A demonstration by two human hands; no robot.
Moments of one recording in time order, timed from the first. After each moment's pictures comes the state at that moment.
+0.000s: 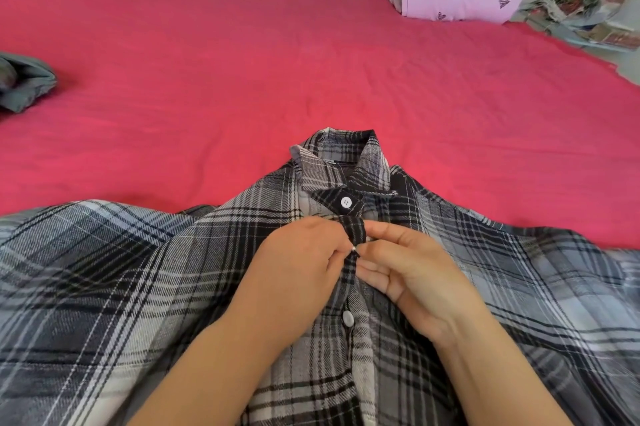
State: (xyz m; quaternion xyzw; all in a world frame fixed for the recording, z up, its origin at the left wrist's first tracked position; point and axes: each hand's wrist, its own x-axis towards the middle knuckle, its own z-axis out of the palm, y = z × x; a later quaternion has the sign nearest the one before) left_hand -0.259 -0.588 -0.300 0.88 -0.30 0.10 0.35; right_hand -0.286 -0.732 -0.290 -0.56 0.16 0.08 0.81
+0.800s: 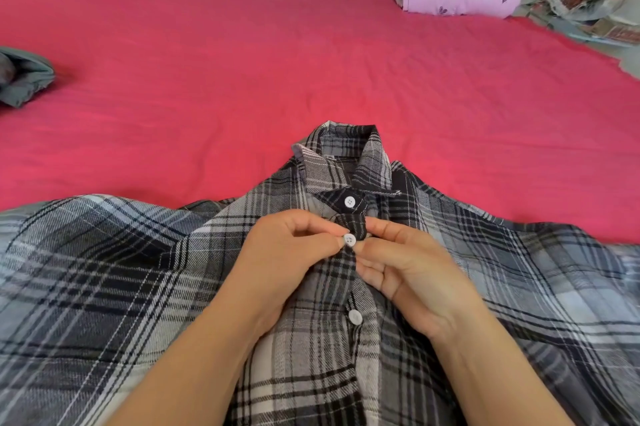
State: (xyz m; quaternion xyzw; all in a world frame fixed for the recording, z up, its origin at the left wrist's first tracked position) left_hand -0.257 -0.588 -0.285 0.69 -0.01 -0.18 0.70; right_hand -0.288 -0.726 -0.286 -0.51 0.18 0.09 0.83
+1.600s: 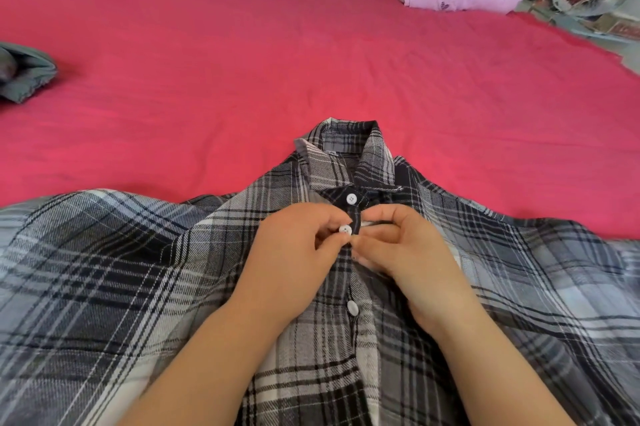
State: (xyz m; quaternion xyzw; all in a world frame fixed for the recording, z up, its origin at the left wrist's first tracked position) left_hand -0.256 -0.590 -0.295 0.86 -0.22 0.06 0.45; right_hand -0.290 -0.725 -0.292 -0.72 0.18 -0.01 0.67
